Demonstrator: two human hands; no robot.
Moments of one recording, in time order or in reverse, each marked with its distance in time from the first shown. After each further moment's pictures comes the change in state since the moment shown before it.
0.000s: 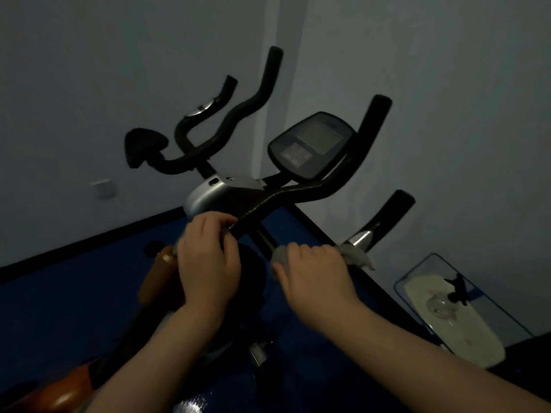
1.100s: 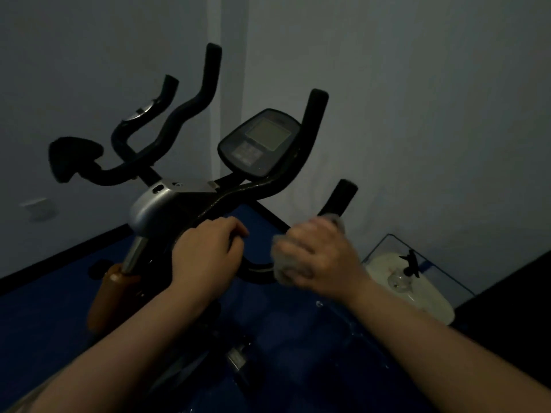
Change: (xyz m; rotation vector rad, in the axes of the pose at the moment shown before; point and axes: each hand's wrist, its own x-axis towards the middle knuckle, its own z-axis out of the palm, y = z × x) left_hand 0.019 0.051 0.022 0.188 -0.448 0.178; right_hand -0.017 0.104 0.021 0.115 0.482 -0.385
